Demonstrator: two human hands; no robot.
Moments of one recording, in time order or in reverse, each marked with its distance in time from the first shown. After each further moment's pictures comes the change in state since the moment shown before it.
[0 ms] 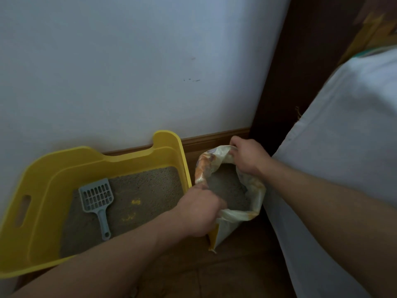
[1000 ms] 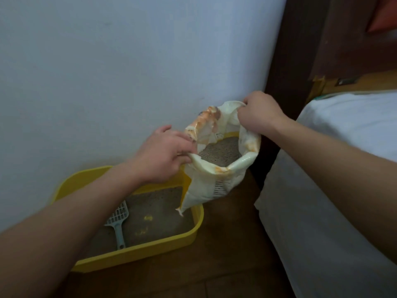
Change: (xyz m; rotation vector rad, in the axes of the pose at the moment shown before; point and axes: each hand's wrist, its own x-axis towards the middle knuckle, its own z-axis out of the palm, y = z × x) left_hand -0.082 -0.053 -0.150 -0.058 0.551 -0.058; right_hand -0.040 -0.111 -0.163 0.016 0.344 0.008
